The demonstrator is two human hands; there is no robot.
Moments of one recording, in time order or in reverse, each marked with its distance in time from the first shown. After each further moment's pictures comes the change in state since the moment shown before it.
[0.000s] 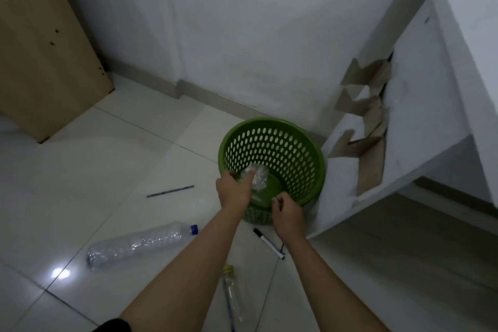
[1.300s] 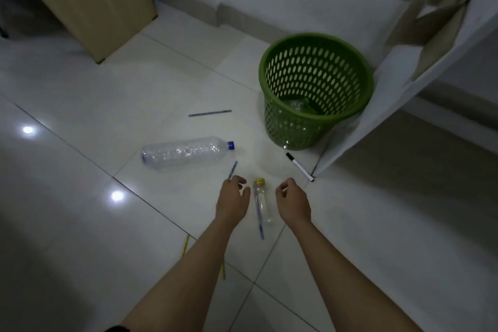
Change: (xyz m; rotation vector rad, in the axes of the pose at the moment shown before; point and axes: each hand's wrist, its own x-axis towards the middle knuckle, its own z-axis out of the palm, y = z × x) left_hand -0.115 -0.220 -0.066 0.389 -0.100 0.018; right_hand -0.130 0.104 0.084 -0.133 -0.253 0.047
